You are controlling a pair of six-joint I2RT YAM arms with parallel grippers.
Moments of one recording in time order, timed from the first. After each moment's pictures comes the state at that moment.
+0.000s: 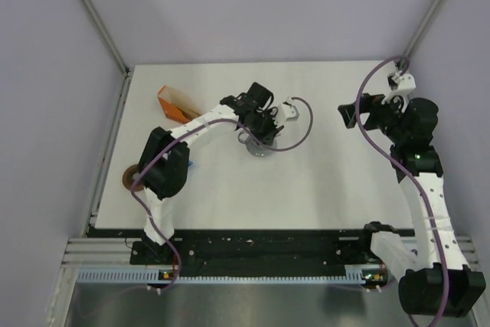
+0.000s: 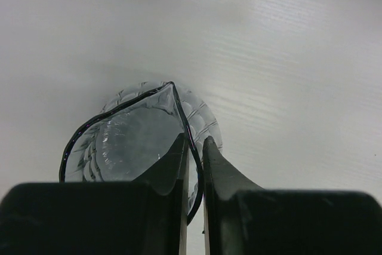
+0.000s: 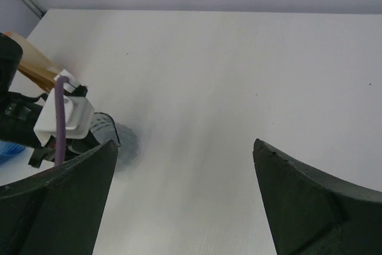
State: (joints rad) left arm -0.66 1.98 1.65 -0.64 0.43 0.48; right arm -0.06 0.92 0.90 -0.19 -0.44 0.16
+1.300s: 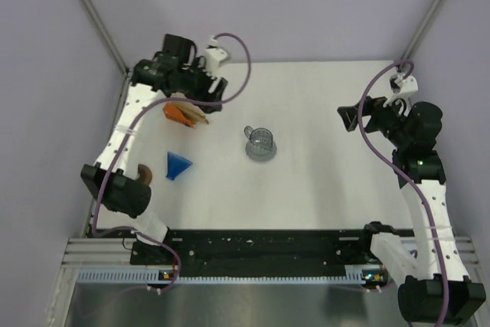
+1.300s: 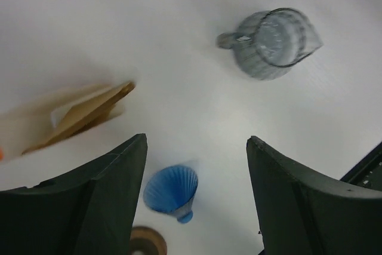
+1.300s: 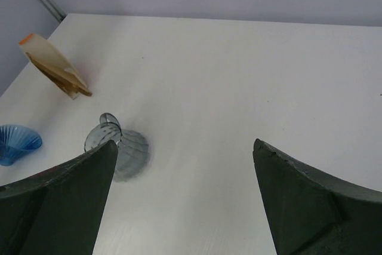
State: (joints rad) left arm -0.39 1.70 1.94 -1.11 0.37 0.39; right arm -0.06 0.85 0.90 -0.20 -0.48 0.17
